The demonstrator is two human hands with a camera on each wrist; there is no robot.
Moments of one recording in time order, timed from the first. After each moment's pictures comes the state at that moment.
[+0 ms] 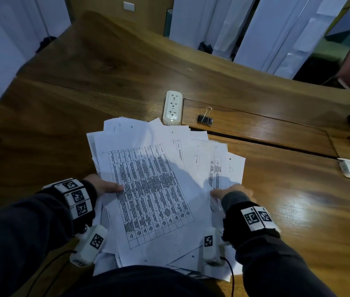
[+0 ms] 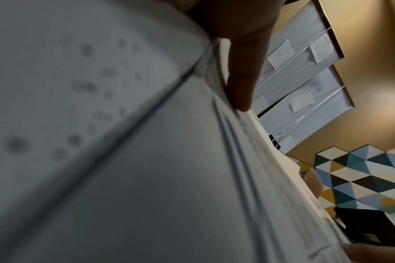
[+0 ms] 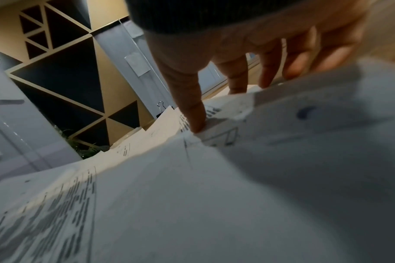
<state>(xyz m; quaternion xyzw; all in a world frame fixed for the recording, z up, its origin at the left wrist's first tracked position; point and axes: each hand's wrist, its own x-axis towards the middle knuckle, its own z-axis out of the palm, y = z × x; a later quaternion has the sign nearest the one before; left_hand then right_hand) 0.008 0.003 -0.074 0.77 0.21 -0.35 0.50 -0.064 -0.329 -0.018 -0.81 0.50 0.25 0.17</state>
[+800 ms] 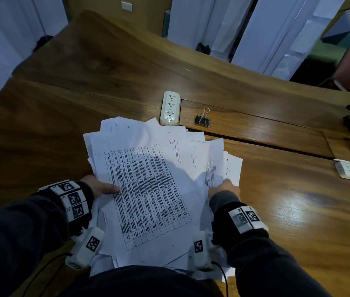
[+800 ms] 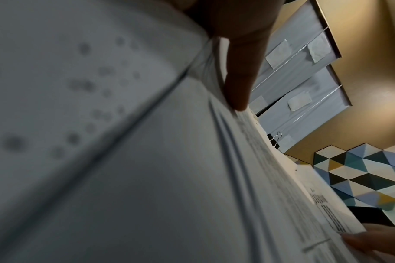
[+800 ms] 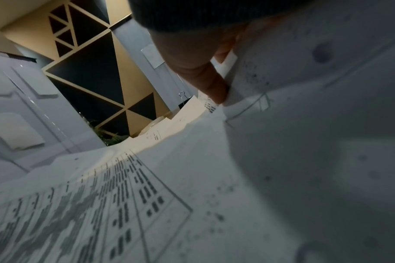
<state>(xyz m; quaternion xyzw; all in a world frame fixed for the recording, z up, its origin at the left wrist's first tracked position) 0.002 -0.010 -0.053 0.79 0.23 -0.32 0.48 -0.055 -0.312 -0.023 -0.82 0.48 0.17 0.26</state>
